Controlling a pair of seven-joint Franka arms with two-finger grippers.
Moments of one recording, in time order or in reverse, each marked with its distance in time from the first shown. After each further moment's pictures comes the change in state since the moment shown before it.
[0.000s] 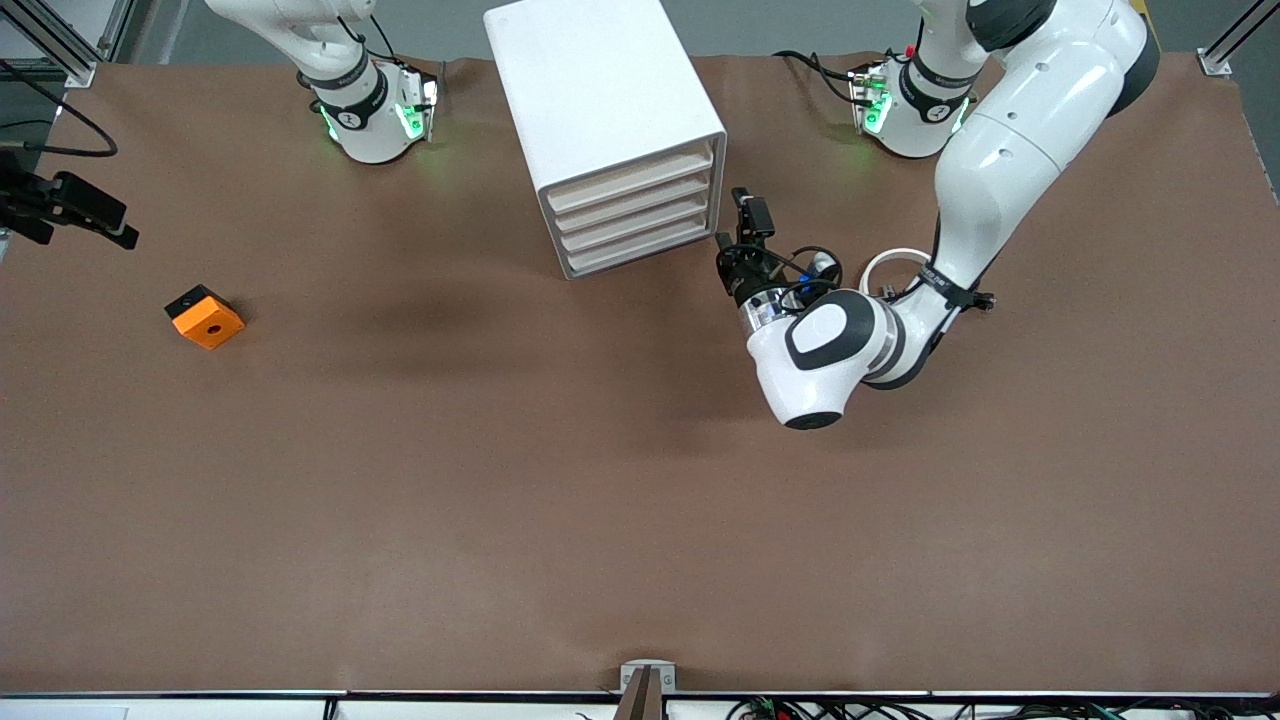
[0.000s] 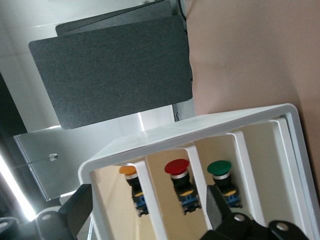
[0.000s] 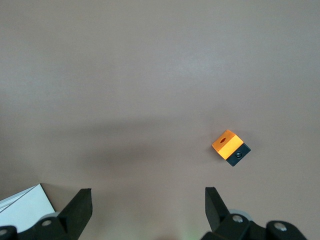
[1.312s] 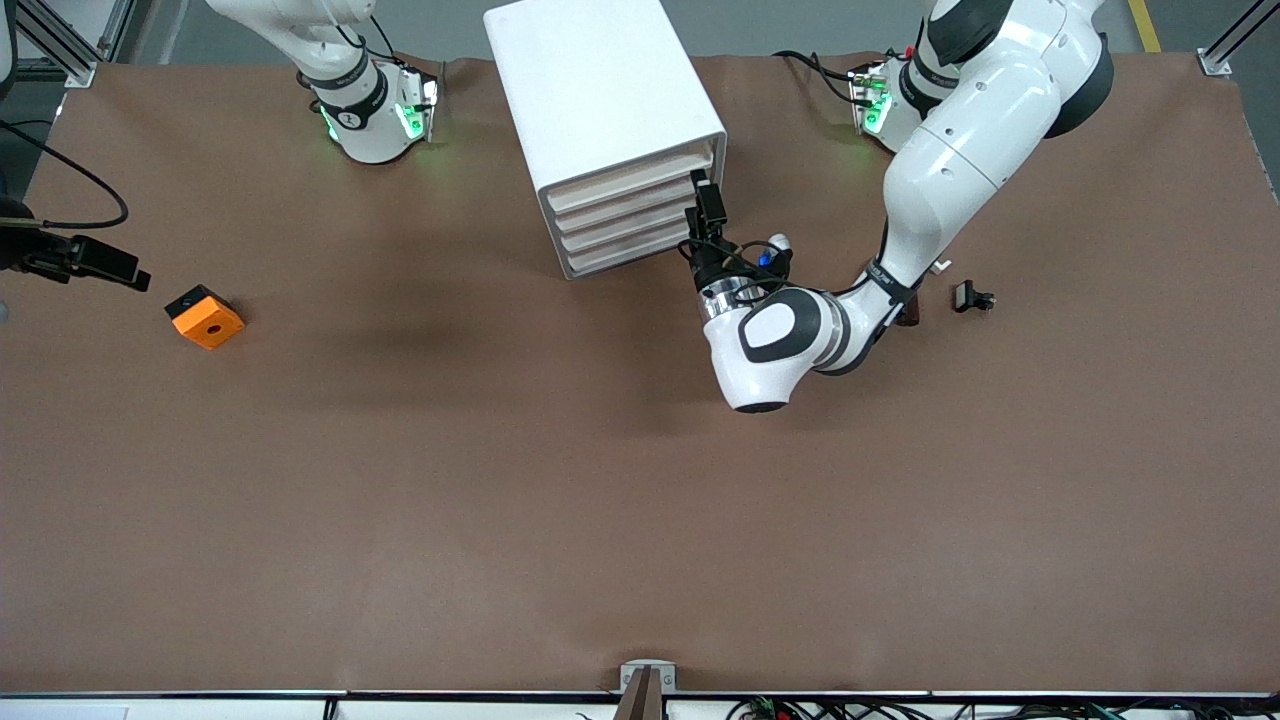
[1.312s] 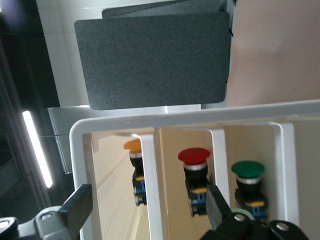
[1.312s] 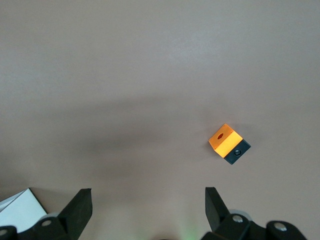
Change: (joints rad) left arm -0.121 0.046 0.051 0.006 -0.150 -0.038 -0.154; right arm -0.035 0.116 -0.009 0.024 0.000 0.005 0.000
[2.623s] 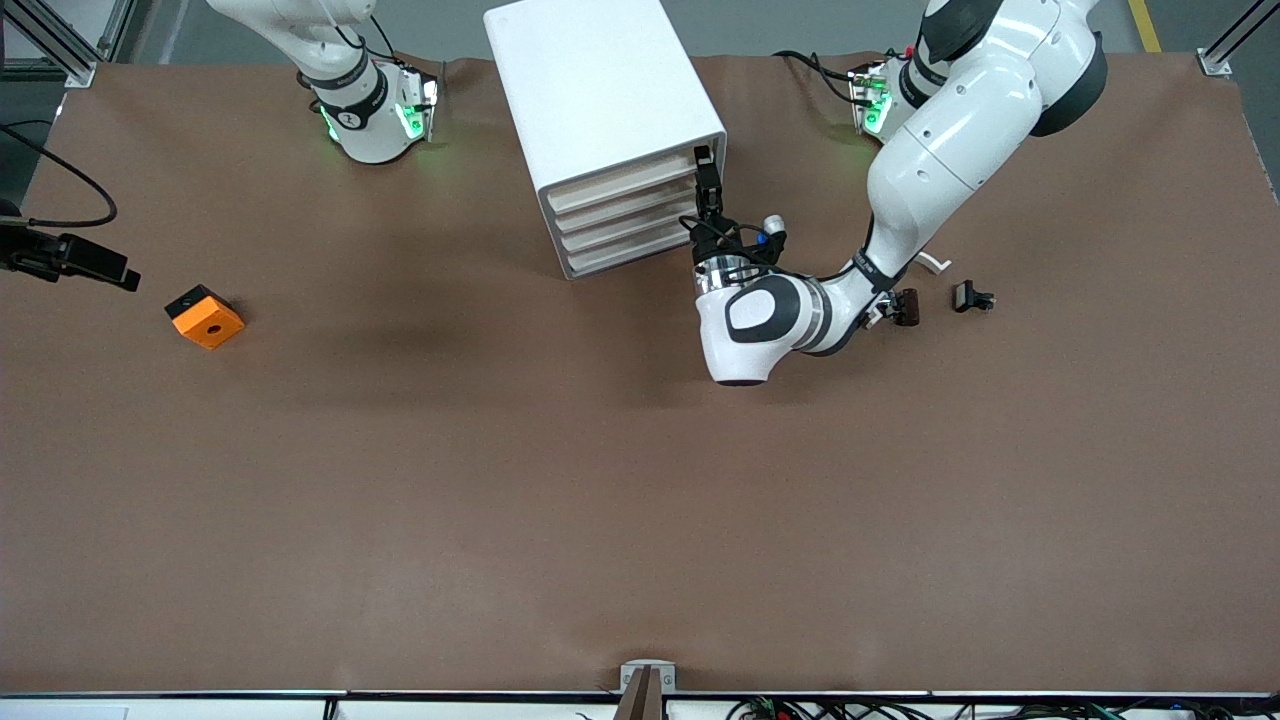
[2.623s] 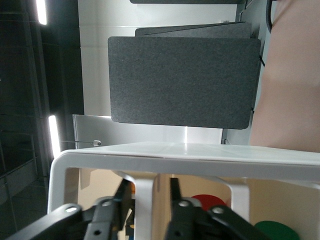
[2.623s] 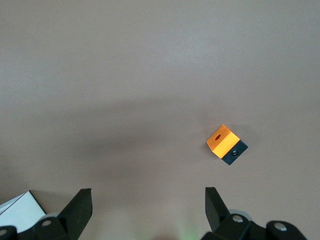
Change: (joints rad) left arm -0.024 -0.004 0.000 -0.098 -0.022 -0.046 -0.040; right arm -0.015 0.001 0.005 0.011 0.000 -0.002 0.000
